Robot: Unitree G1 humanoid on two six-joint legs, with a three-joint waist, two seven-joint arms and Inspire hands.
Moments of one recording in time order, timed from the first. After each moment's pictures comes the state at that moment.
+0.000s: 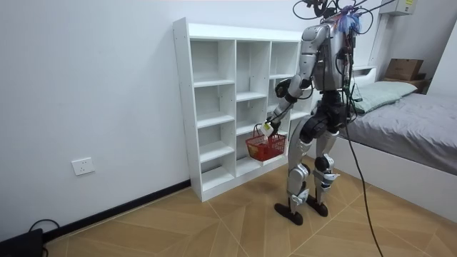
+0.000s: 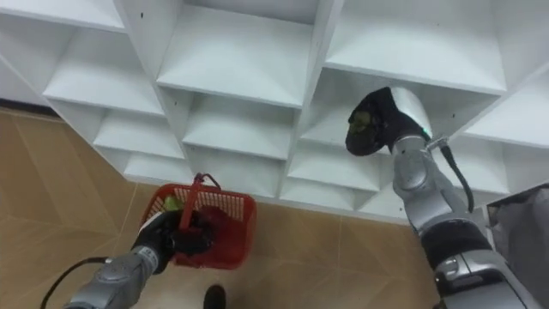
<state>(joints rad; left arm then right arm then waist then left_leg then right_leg) -0.24 0.19 -0.29 1.00 -0.32 -0.05 -0.05 -0.48 -0.42 0.25 0.75 -0.27 -0.04 -0.13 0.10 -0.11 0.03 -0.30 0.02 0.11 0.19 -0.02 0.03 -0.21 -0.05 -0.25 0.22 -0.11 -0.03</state>
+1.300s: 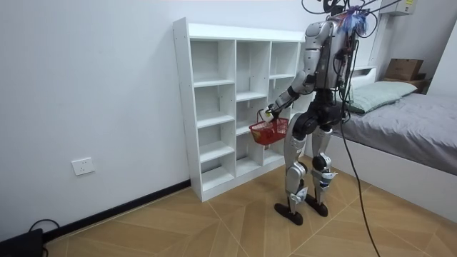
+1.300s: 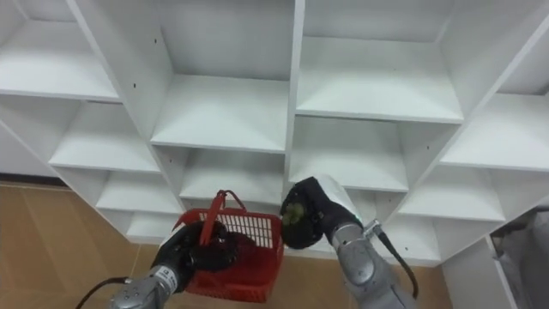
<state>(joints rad) -0.03 0.14 -0.30 0.72 -0.31 -0.03 -0.06 -0.08 -0.24 0.37 0.53 -0.35 -0.02 0.00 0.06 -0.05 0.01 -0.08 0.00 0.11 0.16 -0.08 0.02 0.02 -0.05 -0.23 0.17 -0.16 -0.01</state>
